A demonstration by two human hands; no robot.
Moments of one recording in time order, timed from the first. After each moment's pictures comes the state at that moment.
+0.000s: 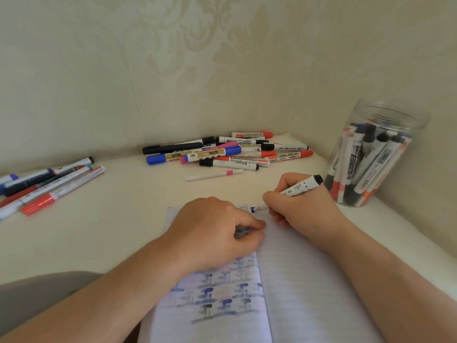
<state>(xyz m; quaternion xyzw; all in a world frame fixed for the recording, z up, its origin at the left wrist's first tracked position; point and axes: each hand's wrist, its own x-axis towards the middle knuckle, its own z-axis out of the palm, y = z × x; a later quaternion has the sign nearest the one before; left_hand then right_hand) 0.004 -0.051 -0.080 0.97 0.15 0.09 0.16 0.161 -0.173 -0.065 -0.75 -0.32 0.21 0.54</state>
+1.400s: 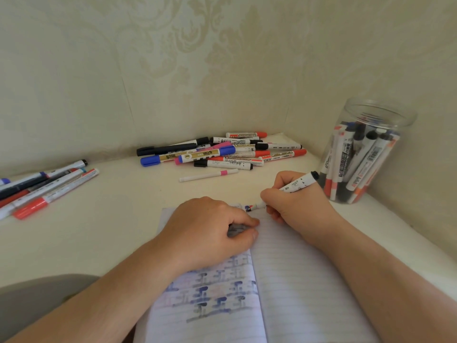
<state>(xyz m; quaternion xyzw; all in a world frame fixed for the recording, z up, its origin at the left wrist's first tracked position) 0.002 -0.053 -0.076 0.97 0.14 0.07 0.16 0.162 -0.175 -0.066 -0.73 -0.31 0.22 0.57</state>
